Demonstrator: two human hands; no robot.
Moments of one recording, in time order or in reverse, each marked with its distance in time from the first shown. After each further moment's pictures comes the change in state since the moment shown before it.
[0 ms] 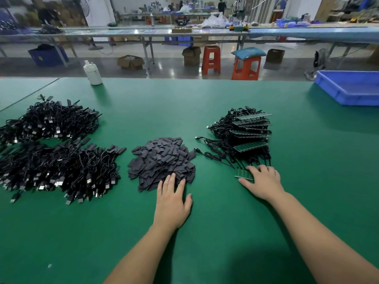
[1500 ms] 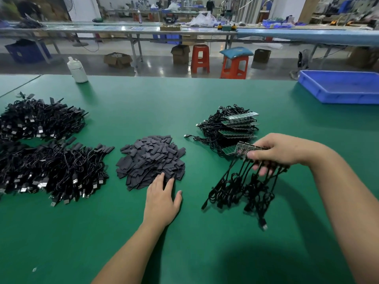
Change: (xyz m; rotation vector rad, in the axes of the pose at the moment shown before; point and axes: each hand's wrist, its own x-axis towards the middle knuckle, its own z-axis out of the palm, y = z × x) left_hand -0.001 -0.001 0.005 -0.069 0.054 -0.009; right_hand -0.057 0.014 -0.176 0.679 -0.389 -0.312
